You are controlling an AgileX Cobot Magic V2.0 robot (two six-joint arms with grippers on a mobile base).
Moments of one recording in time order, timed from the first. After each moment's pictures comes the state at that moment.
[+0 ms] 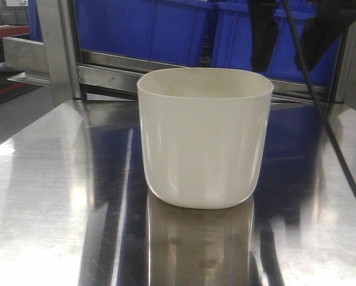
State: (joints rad) left arm -0.07 -0.01 0.01 -0.02 0.10 0.02; right arm 0.65 1.55 -1.40 -0.23 1.13 0.80
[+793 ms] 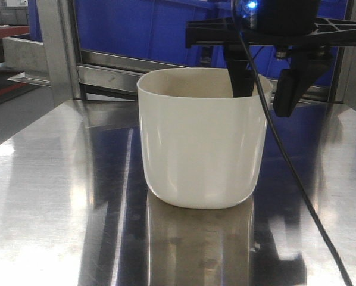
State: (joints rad) left arm -0.07 -0.01 0.01 -0.02 0.10 0.02; right arm 0.64 1.65 -1.37 -0.18 1.08 0.82
